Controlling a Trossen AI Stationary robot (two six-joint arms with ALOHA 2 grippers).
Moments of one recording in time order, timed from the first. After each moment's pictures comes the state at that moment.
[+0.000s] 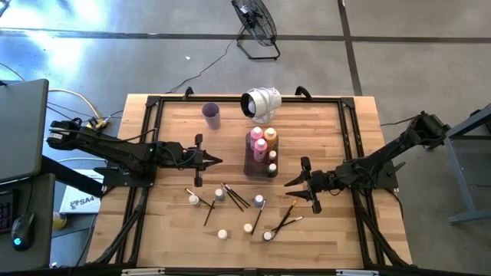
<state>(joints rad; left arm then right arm) -0.12 0.98 0.46 0.29 -0.23 0.18 0.47 1.08 0.34 0.68 0.28 0.08</state>
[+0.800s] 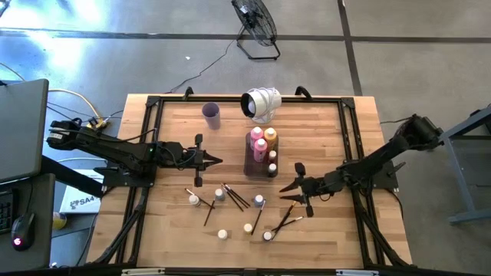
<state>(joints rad) -0.12 0.98 0.46 0.29 -0.23 0.18 0.47 1.27 0.34 0.75 0.28 0.09</state>
